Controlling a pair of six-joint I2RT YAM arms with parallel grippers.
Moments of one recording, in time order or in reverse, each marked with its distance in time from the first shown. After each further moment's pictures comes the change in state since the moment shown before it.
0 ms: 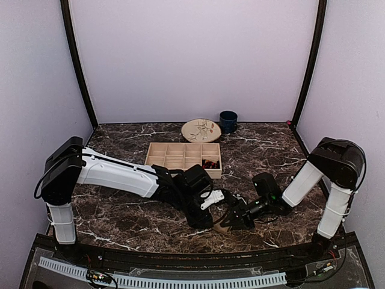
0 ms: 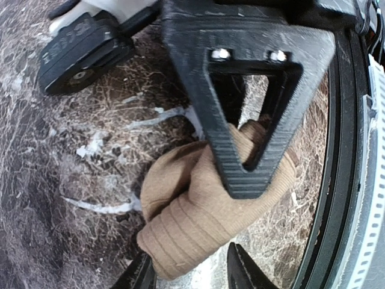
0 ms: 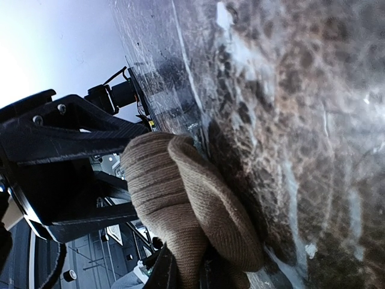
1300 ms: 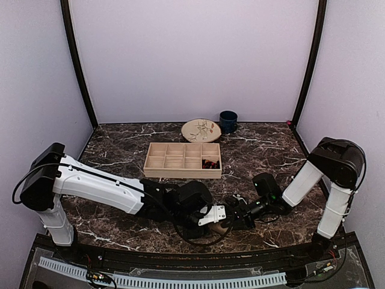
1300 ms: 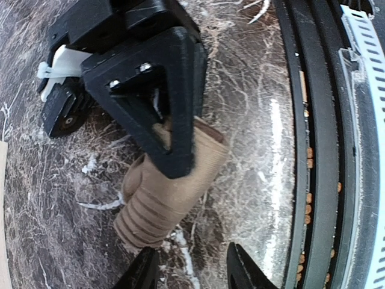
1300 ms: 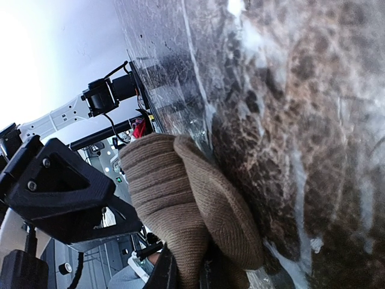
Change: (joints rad) left arm -0.160 -0.142 -0.115 0.072 -0.267 0.188; right arm -0.006 0.003 -0.001 -0.017 -0.015 -0.051
